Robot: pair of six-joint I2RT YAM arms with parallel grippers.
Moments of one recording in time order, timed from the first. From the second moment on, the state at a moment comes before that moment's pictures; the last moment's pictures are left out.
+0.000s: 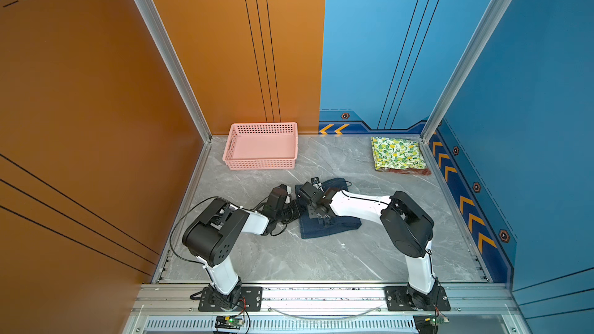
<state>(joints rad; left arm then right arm) -0.48 1.73 0.57 0.47 0.35 -0.93 0.90 2.01 1.37 -0.58 0.37 0.64</state>
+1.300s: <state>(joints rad) -0.44 1.71 0.53 0.49 0.39 -0.92 0.85 1.77 1.26 -0.47 0.03 0.72</state>
